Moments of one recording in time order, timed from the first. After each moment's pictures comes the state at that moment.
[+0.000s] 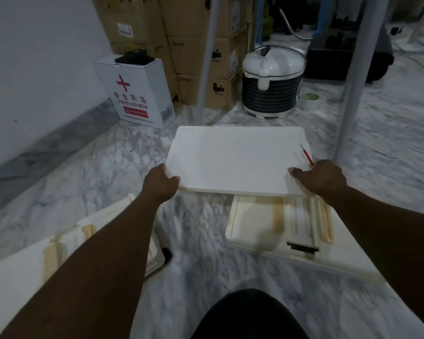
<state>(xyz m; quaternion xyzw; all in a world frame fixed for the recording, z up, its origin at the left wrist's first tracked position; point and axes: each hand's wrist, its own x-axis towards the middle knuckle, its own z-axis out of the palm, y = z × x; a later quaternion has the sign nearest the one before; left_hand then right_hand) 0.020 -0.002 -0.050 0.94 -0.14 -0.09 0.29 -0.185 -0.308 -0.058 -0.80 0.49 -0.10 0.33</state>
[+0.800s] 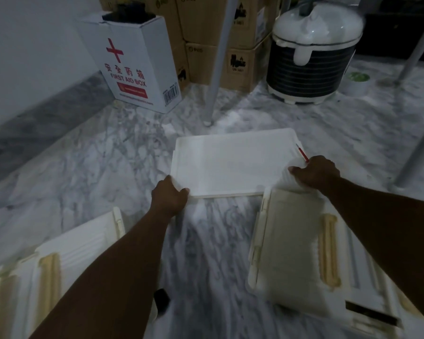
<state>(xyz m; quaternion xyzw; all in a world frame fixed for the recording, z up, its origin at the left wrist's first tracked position) 0.109 -0.035 -0.167 0.95 -0.08 -0.15 0.24 -0.022 -0.365 -0.171 -0.84 0.47 0.01 0.26</state>
